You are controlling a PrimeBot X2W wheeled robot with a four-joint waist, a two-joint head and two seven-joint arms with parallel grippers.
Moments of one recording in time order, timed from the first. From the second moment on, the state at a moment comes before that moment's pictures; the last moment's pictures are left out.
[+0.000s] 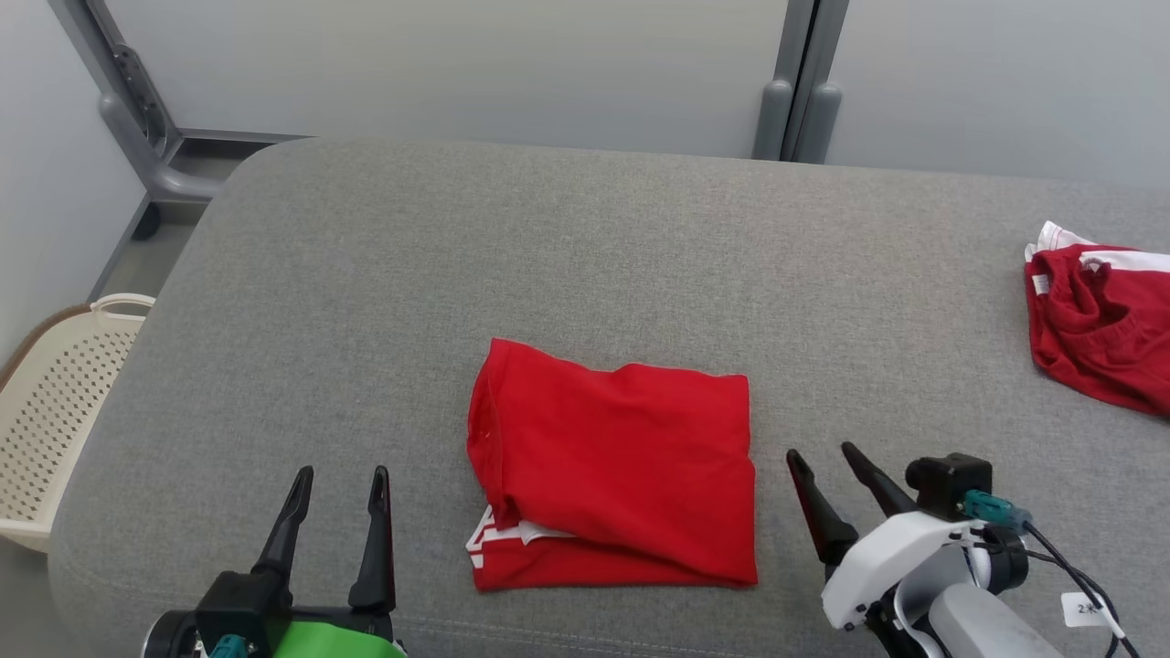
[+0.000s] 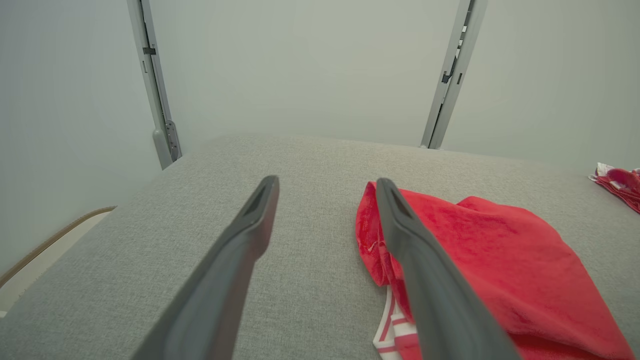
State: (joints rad) left arm 0.07 0.05 -0.08 0.13 -0.17 -0.10 -0.26; right arm -0.23 -0.21 0.39 0.55 0.56 0.13 -0.25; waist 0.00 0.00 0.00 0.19
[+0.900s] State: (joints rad) left arm 0.05 0.05 -0.12 0.12 -0.20 -0.08 -0.26; right arm -0.55 -0.16 0.59 0.94 0.88 0.13 0.13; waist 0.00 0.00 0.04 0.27
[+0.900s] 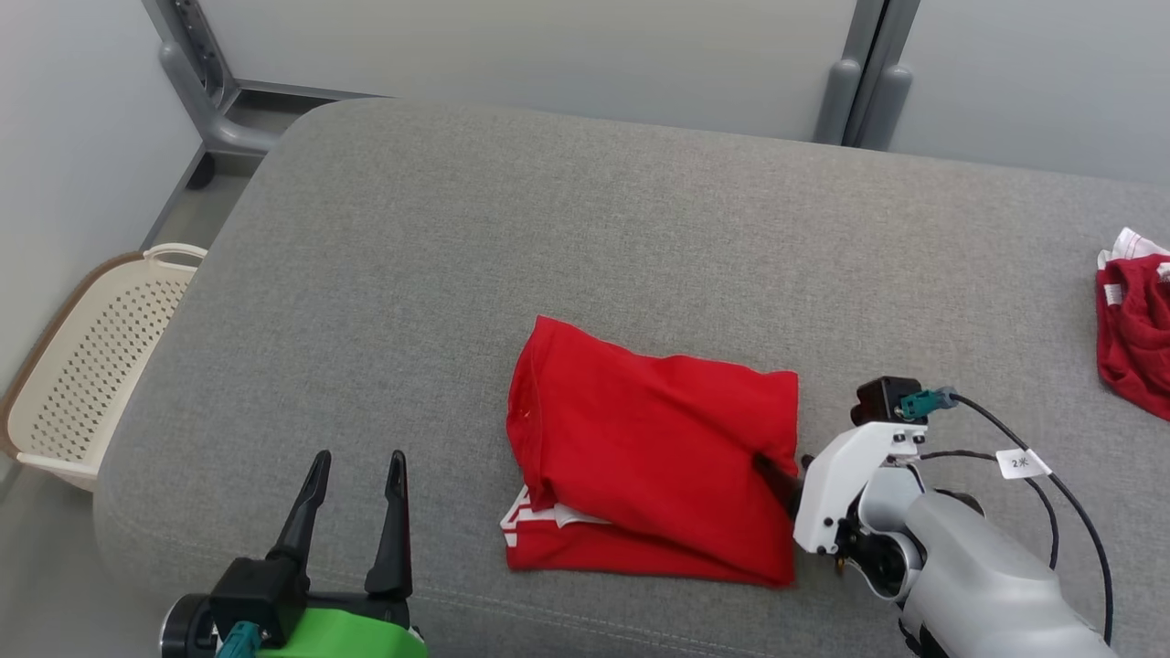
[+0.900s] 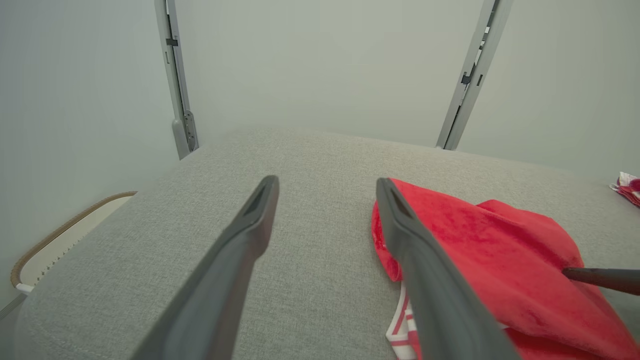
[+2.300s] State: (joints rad) left arm -0.03 0.05 -0.13 0.14 -0.18 -0.10 -0.26; right arm -1.01 -0.54 0.82 1.10 0.99 0.13 0.18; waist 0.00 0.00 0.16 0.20
